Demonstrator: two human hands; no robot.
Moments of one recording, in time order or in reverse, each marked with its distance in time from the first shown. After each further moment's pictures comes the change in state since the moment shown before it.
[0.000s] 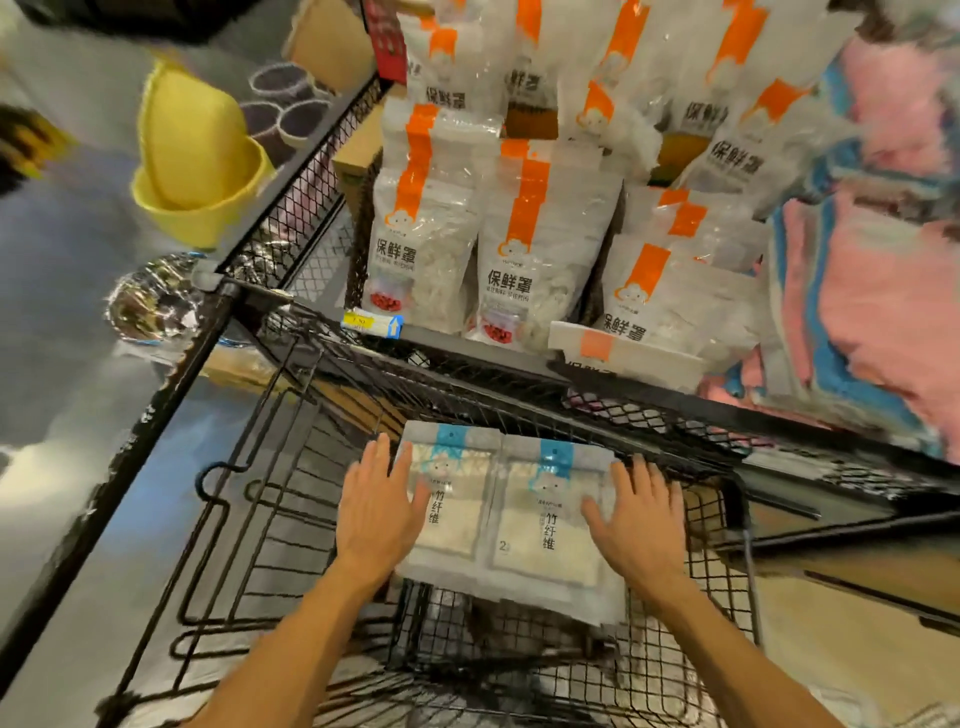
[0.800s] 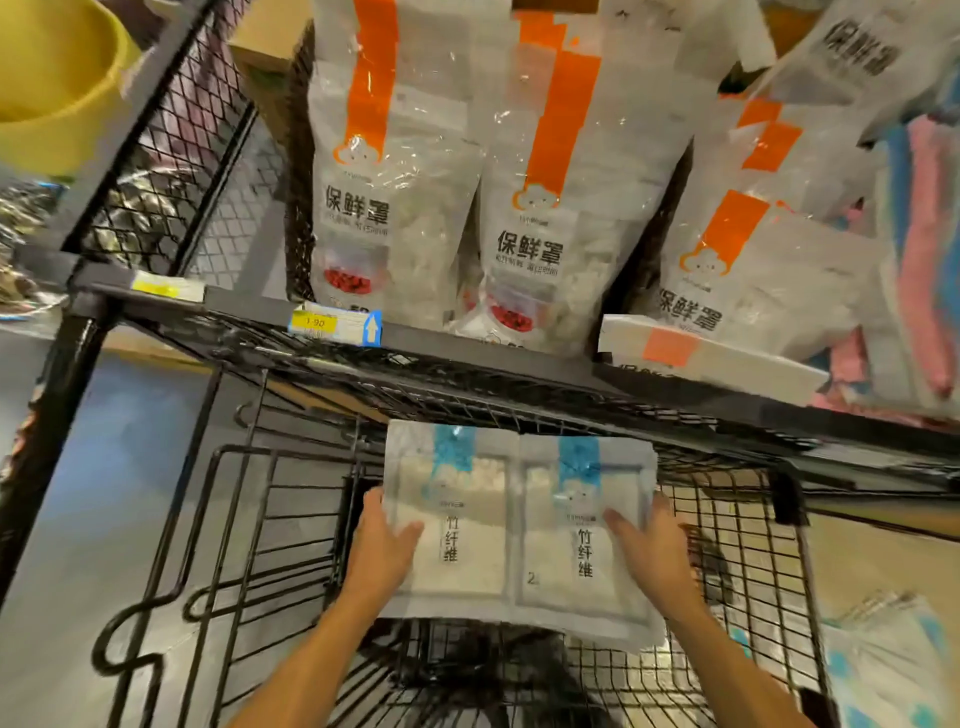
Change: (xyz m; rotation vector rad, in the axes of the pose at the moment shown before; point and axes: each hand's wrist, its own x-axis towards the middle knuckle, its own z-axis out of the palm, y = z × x) left_hand 0.075 -0.060 0.096 -0.836 -0.357 -0.367; right_hand 0.051 -0.027 0.076 0.765 -0.170 0.539
